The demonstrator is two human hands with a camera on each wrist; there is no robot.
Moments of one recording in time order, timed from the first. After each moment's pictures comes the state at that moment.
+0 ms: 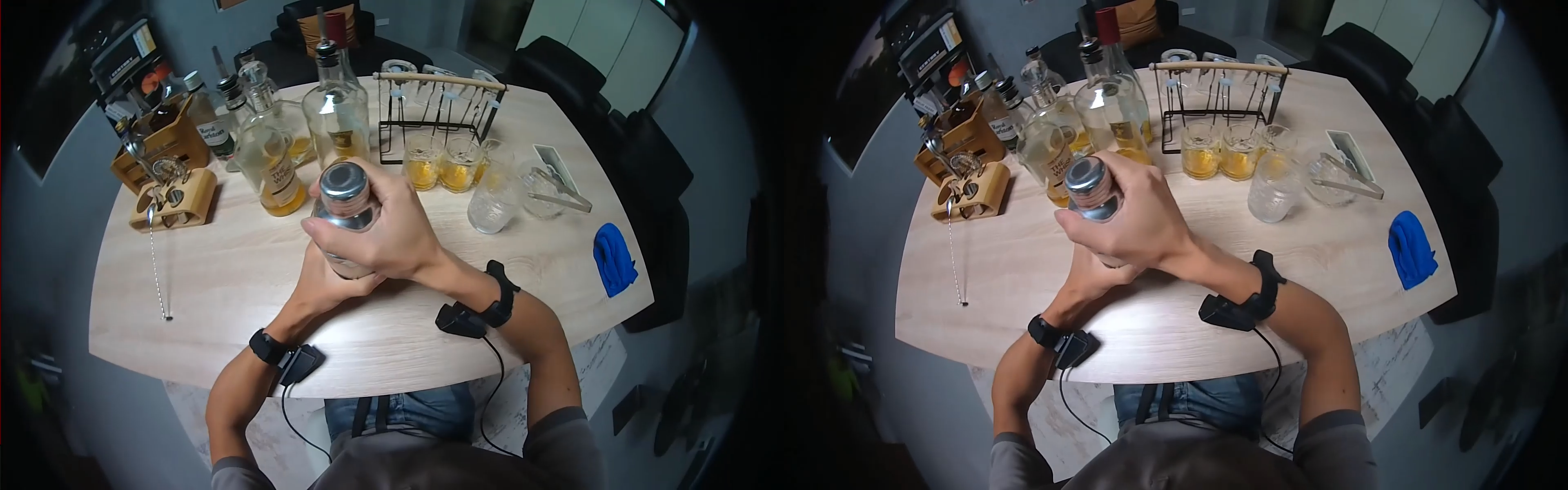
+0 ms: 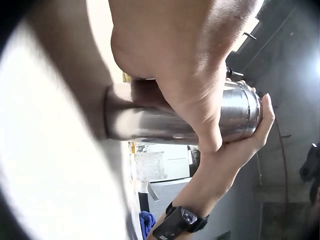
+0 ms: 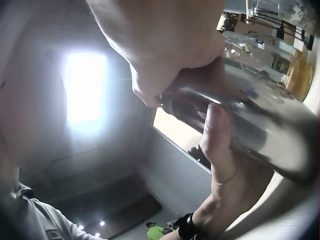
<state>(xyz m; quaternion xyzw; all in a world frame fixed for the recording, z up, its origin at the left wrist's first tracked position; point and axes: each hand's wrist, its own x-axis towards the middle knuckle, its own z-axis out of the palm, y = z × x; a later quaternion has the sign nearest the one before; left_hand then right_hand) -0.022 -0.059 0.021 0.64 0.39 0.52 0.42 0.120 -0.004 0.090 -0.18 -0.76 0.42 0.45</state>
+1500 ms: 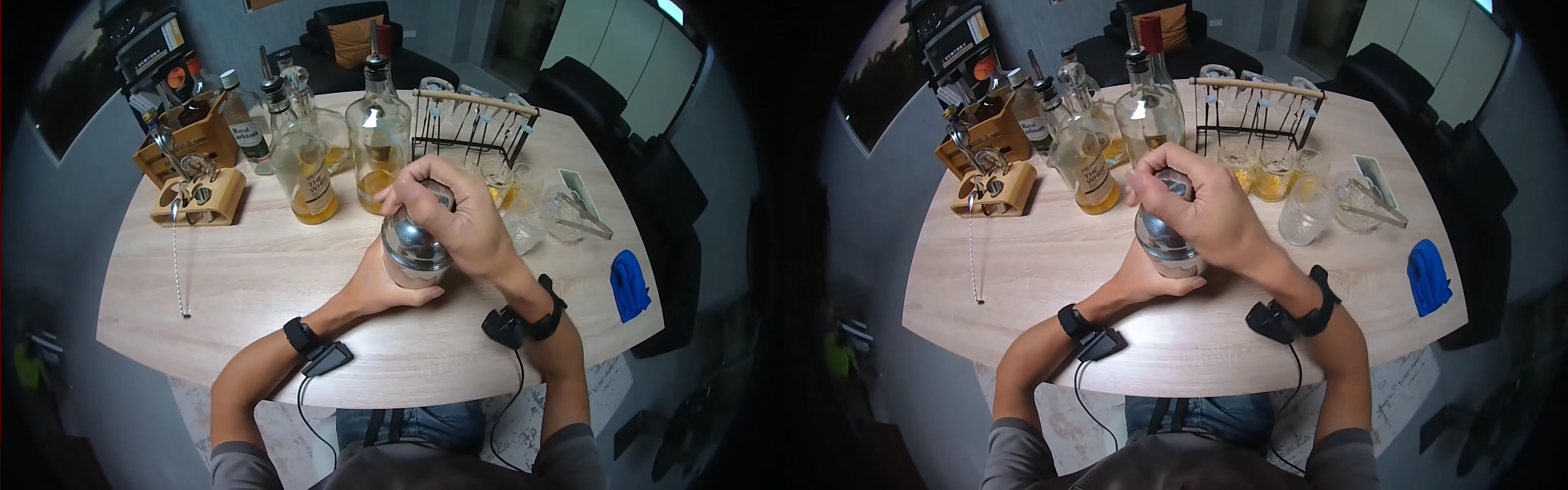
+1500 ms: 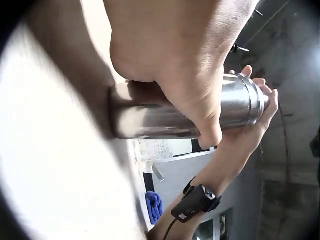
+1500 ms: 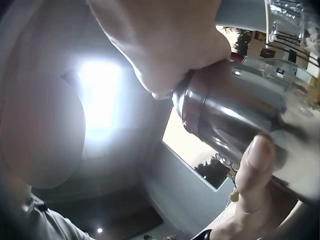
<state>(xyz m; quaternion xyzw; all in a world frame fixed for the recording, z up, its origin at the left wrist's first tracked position) -0.005 -0.038 0.016 0.61 0.31 0.53 0.50 0.144 0.000 0.126 -0.21 -0.76 0.44 0.44</state>
